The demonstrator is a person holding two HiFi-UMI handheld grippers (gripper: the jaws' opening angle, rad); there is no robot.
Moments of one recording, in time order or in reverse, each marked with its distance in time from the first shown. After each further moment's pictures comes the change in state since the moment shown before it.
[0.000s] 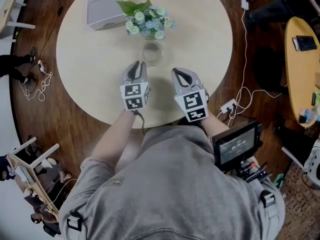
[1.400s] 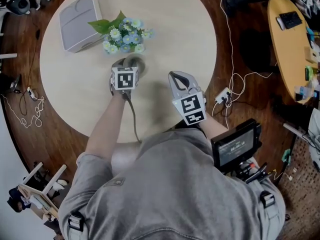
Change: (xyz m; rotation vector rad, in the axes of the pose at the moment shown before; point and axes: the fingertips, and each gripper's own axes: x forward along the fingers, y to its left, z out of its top) left arm 0.112 0.007 -0.024 0.184 0.416 -0.117; right arm -0.004 -0.044 -0.012 0.068 0.065 -0.136
